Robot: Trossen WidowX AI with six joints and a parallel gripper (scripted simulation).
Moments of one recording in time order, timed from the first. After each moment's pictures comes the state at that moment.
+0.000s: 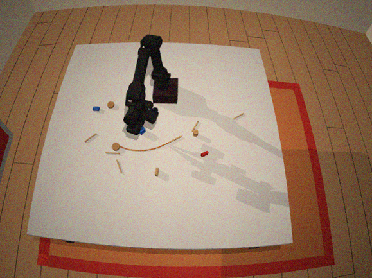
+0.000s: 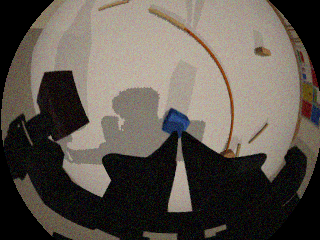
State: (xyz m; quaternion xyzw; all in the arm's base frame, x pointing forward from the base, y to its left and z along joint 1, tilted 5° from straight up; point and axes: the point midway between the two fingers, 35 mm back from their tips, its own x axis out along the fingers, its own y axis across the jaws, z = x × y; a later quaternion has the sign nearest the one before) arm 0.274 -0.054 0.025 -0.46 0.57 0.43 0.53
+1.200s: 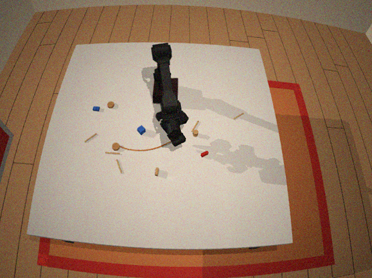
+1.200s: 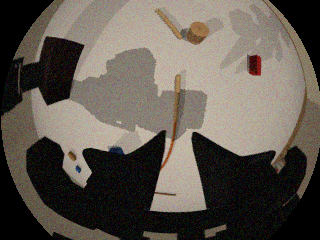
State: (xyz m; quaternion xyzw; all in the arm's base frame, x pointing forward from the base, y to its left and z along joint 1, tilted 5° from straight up) arm 0.307 0.099 0.015 -0.64 0.33 0.63 0.28
